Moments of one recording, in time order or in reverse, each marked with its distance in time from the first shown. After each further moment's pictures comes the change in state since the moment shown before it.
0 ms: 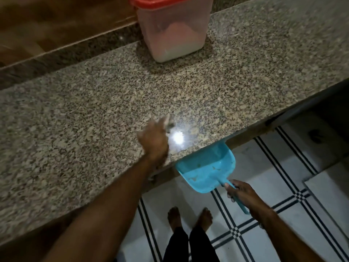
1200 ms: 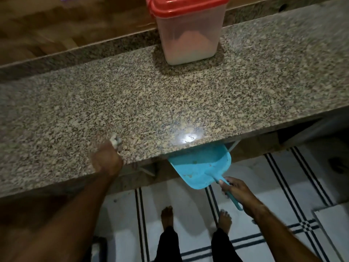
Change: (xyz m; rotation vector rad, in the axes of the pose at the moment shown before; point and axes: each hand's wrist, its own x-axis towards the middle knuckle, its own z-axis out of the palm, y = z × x) left_hand -0.083 -0.110 -0.036 0.272 0.043 -0.515; right_hand 0.032 0.003 -0.056 -0.112 -0.170 -0.096
